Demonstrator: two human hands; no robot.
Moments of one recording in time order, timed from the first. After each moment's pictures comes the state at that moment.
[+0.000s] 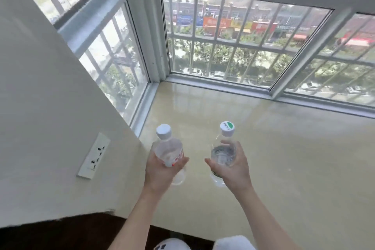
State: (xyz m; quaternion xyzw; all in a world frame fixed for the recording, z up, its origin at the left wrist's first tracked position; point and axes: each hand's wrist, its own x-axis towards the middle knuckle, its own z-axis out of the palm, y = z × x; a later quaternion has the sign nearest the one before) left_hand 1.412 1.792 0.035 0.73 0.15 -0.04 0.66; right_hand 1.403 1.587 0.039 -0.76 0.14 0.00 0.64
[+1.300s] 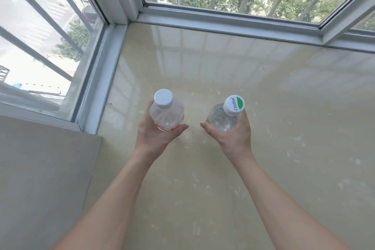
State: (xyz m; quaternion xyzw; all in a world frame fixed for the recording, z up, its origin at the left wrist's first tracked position) left_hand 1.593 1.788 -0.231 0.78 0.08 -0.09 0.61; right_hand 1.563 1.592 -0.235 -0.79 0.21 -0.06 0.58
